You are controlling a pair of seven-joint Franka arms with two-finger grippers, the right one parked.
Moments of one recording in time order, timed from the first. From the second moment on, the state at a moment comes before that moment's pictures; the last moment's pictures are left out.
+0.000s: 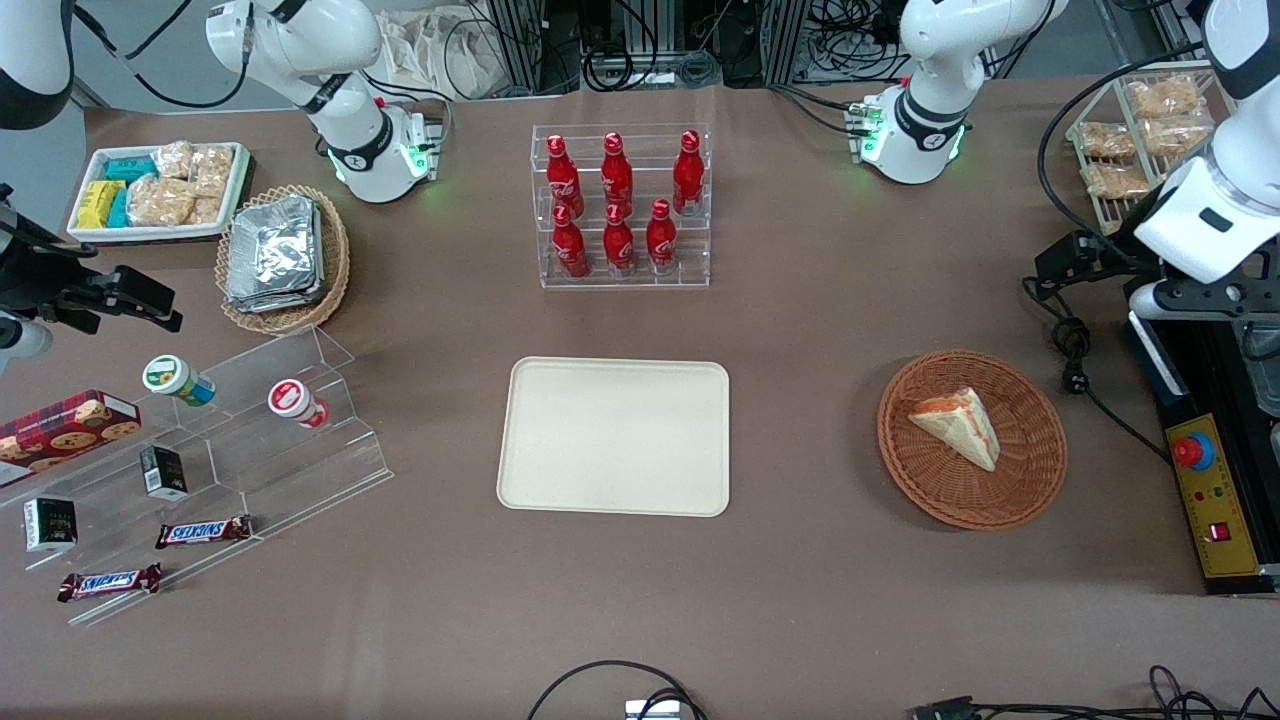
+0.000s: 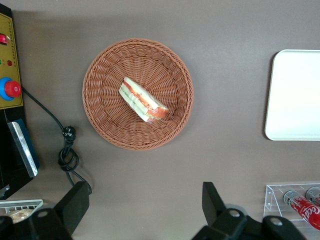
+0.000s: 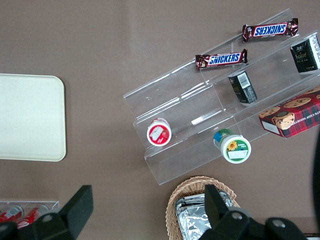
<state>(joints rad) 0.26 -0.04 -0.33 -1.68 -0.04 1.60 -0.03</state>
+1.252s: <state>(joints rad) -0.10 0.12 -0.02 -2.00 0.03 2.08 -0.47</state>
